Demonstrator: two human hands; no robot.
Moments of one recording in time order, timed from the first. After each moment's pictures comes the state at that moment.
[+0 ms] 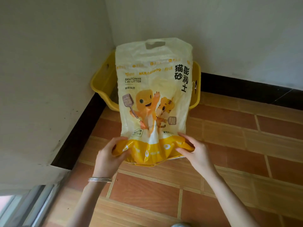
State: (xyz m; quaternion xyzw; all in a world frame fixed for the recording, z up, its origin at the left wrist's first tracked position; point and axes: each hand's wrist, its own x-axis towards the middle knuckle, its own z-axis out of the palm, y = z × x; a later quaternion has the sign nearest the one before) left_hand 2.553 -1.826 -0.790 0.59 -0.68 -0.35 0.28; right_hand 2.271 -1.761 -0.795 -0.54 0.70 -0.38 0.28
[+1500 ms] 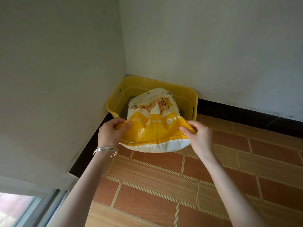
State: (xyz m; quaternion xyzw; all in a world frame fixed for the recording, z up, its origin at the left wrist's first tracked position) left_hand 2.533 -1.887 -0.657 0.63 -0.60 -0.34 0.36; right_hand 2.274 -1.819 -0.661 -0.56 0.69 -0.44 0.13
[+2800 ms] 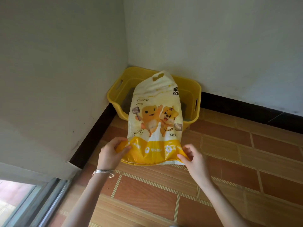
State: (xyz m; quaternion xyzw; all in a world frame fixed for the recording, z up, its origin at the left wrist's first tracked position) left_hand 2.566 -1.832 -0.745 0.62 -0.64 -0.35 0.29; right_hand 2.287 -1.750 -0.751 -0.56 0.71 -0.36 0.20
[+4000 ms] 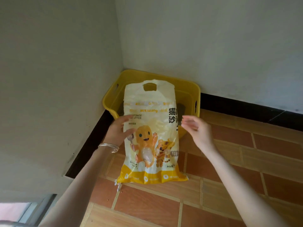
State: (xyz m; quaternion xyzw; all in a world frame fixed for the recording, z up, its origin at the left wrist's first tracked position) left_hand 2.536 -1.935 -0.740 0.51 -0.69 -0.40 0.31; right_hand 2.256 -1.843 -0.700 -0.57 0.66 -0.43 0.23
